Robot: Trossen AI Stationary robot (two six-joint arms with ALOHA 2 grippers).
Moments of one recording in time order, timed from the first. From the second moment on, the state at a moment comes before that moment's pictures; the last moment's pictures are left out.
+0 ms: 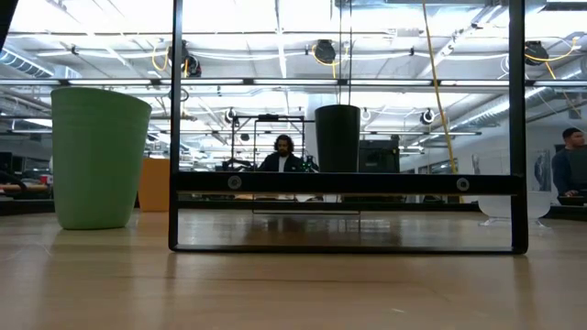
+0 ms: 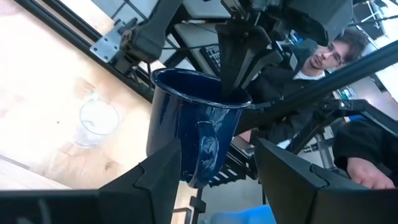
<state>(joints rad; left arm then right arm) -0.04 1.76 1.91 -0.52 0.19 -0.80 0.34 1.02 1.39 -1.04 -0.06 -0.19</state>
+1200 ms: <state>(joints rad) -0.14 1.85 1.91 -0.59 0.24 -0.89 0.34 1.12 1.39 -0.95 -0.11 -0.23</state>
